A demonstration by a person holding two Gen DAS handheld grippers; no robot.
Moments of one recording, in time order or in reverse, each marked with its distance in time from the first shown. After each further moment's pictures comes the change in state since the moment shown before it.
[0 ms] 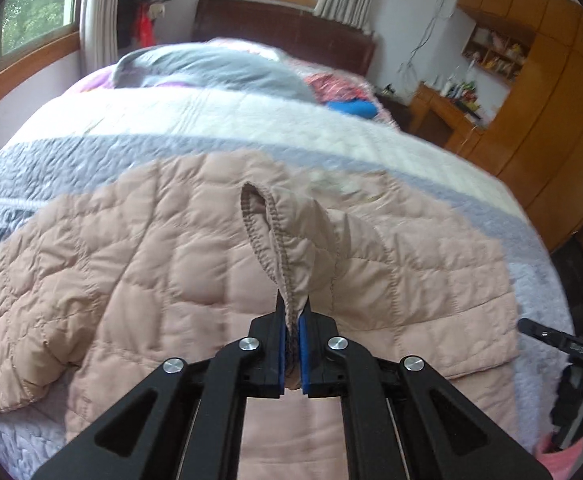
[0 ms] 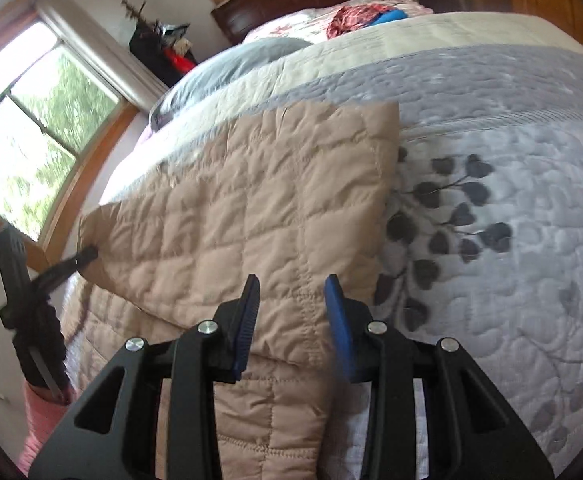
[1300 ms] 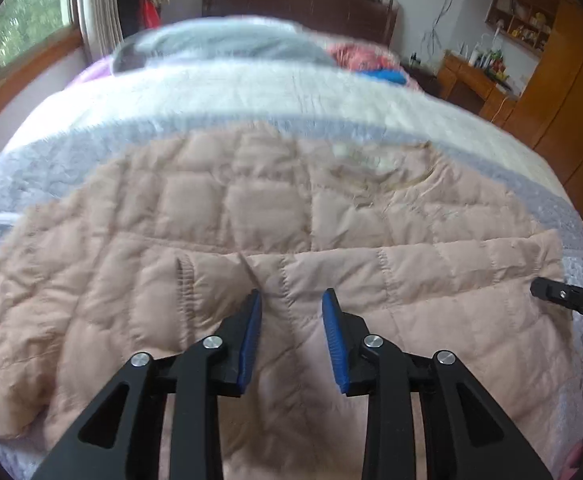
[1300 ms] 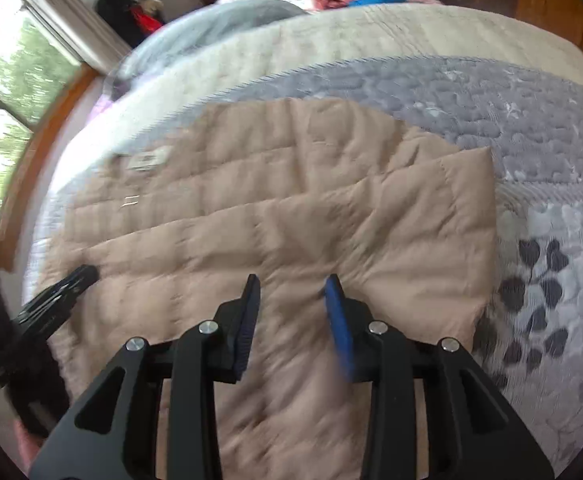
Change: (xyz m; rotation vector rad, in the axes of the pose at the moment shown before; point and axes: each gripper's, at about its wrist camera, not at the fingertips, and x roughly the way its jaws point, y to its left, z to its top) left arm 0.045 -0.015 0.005 0.036 0.050 0.113; right arm 0.077 0.056 0.062 -0.021 0.131 -0.116
